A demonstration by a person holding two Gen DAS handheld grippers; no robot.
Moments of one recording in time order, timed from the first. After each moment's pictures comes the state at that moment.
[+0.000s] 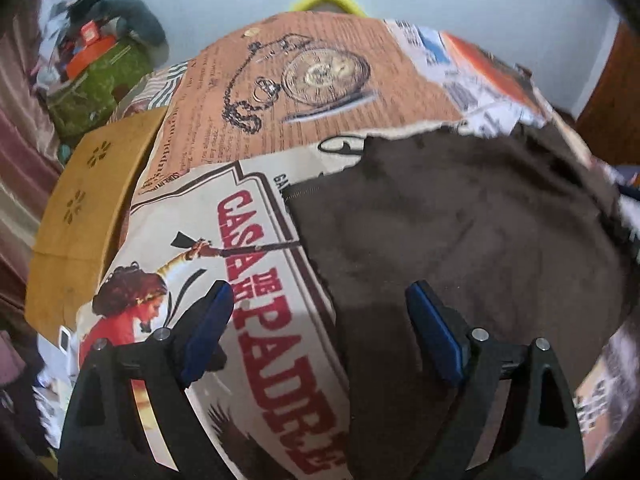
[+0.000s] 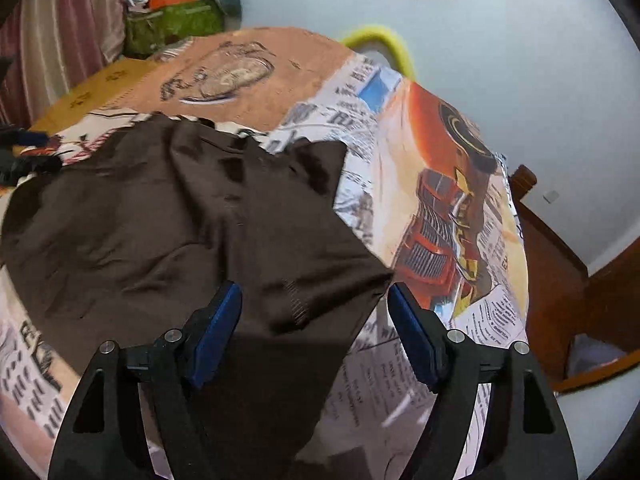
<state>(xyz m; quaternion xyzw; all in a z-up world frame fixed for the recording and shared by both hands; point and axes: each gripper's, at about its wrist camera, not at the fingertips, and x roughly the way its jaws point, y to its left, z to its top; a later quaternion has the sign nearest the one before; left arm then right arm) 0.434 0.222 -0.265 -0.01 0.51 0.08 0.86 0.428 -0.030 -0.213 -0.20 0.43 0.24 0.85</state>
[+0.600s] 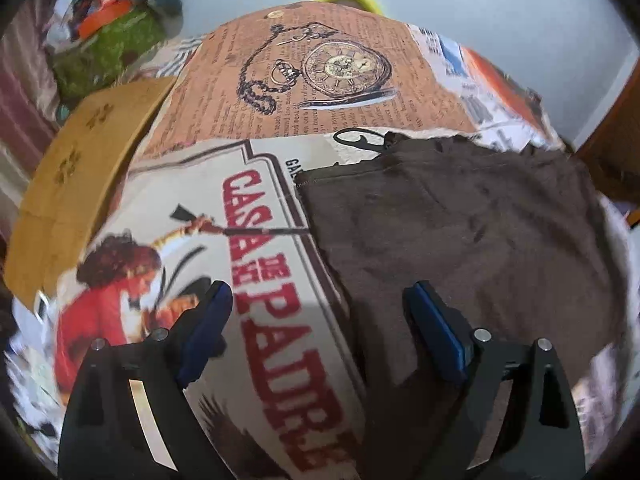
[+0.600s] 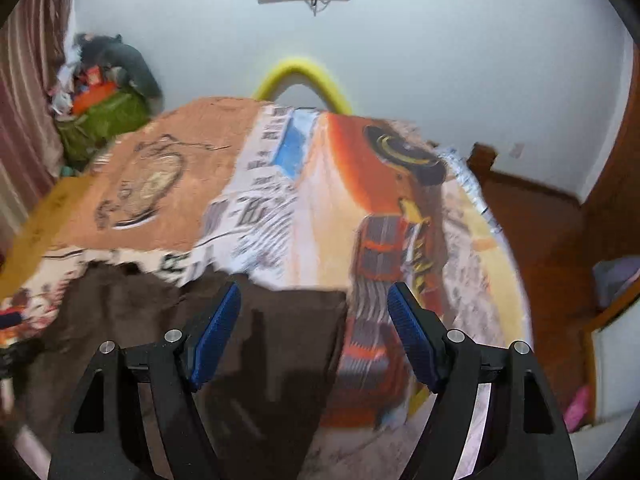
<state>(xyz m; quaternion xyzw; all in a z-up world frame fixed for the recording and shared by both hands) 0.423 0.248 -0.265 -0.11 0.51 0.08 0.85 0.478 -0.058 -0.179 -0.03 0.41 0.19 0.89</state>
